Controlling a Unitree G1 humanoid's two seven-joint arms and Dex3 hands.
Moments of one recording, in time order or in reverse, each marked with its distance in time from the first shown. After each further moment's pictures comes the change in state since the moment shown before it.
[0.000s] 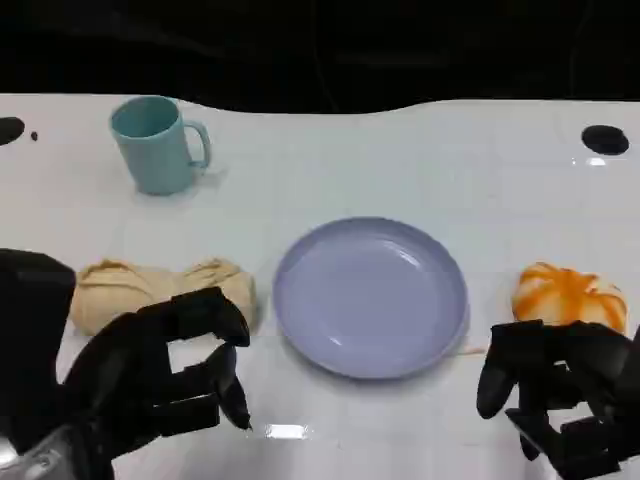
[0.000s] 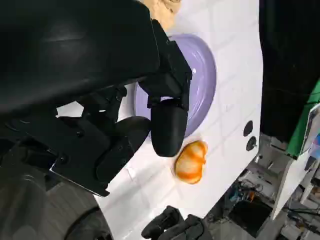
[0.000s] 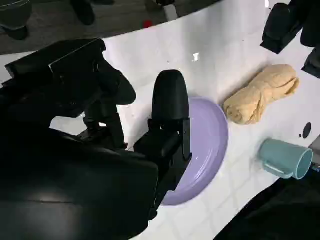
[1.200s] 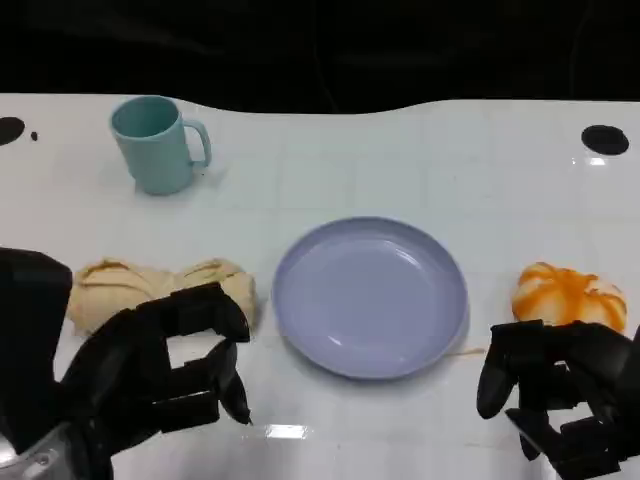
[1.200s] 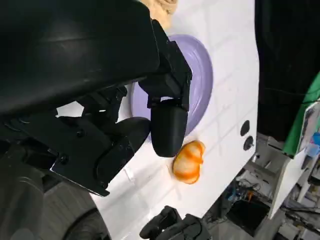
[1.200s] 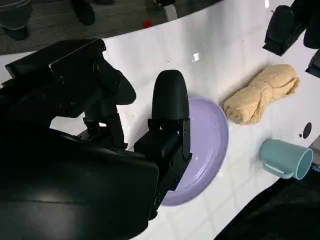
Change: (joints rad) left arm 0.000 0.002 -0.001 0.007 0.001 -0.048 -0.007; right arm 0.000 0.000 0.000 0.000 0.000 0.001 0.000
